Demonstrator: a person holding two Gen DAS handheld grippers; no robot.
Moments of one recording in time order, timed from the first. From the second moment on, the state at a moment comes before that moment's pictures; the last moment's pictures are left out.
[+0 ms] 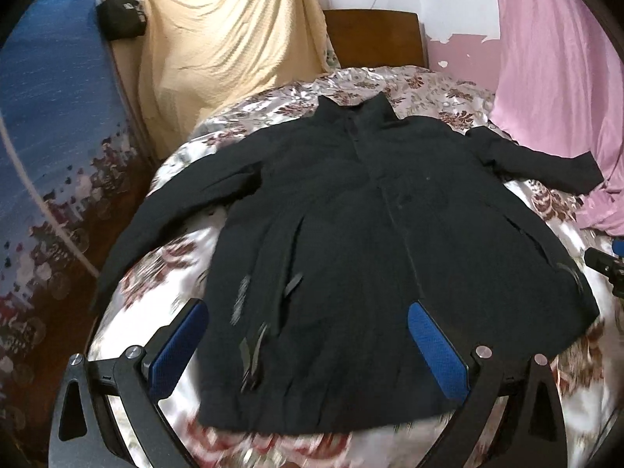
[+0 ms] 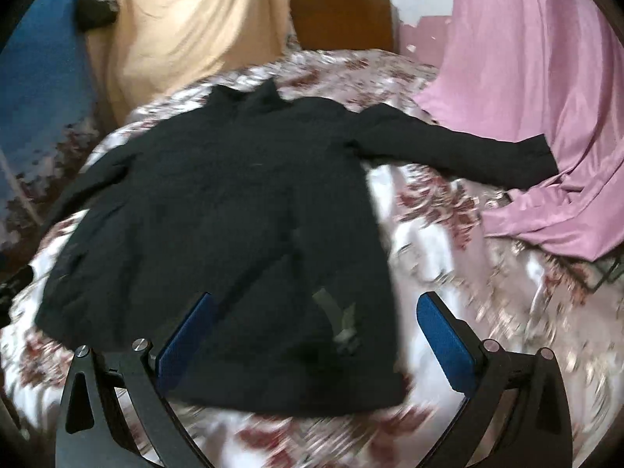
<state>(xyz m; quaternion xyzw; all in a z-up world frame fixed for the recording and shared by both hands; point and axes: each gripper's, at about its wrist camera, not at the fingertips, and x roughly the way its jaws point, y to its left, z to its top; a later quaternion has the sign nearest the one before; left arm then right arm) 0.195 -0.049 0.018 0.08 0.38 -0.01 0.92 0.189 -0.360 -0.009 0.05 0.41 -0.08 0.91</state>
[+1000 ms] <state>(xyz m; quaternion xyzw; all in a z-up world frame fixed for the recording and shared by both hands) 0.431 -0.189 -0.067 0.05 0.38 -0.08 0.92 0.353 -0.682 -0.060 0.29 0.28 -0.31 0.86</state>
